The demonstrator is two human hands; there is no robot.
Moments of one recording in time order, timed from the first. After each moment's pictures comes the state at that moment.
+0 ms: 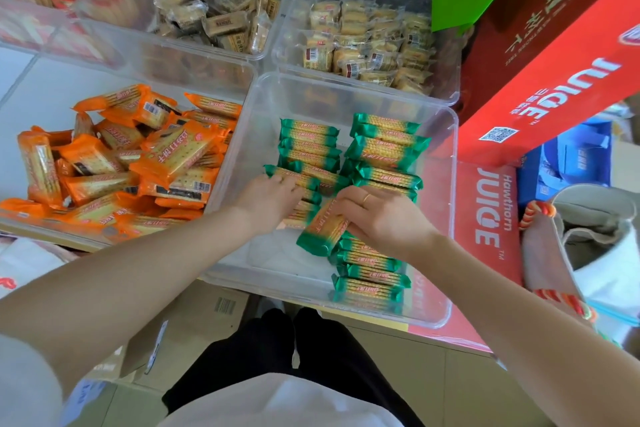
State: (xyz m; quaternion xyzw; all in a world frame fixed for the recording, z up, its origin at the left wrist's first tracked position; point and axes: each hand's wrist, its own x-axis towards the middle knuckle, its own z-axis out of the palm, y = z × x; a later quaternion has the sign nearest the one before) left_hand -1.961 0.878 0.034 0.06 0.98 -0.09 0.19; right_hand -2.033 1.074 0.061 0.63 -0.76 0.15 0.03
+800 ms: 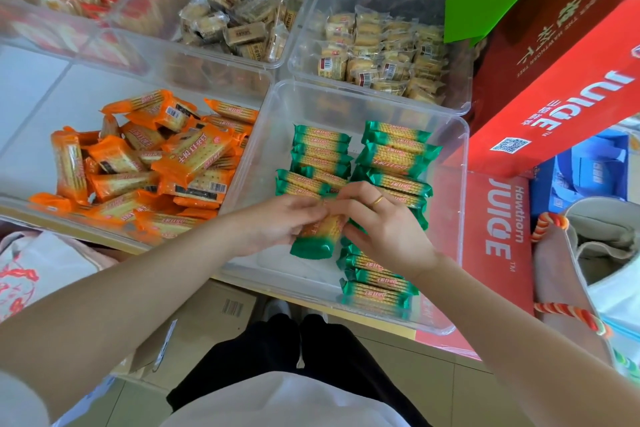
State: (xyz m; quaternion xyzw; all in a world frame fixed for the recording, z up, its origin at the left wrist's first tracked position) left_hand -1.933 0.890 0.082 -0.23 0.58 0.73 0.28; right_hand -2.014 1.065 0.065 0.58 -0.77 0.27 0.06
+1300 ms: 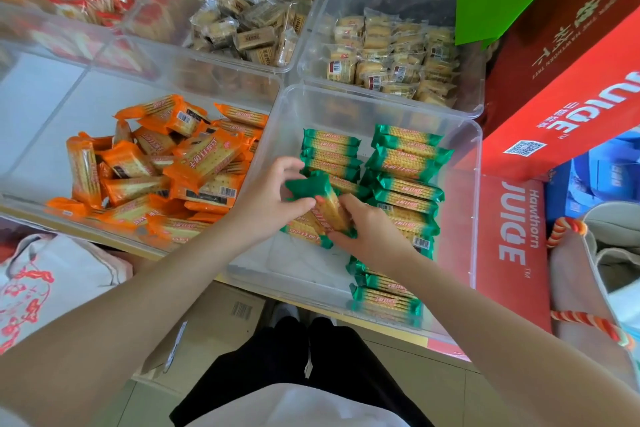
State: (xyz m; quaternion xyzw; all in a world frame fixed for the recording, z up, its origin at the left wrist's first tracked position) left_hand -1.927 0.870 0.089 -0.23 0.81 0.54 0.04; right_hand -2.002 1.036 0.070 0.37 -0.84 0.26 -0.28
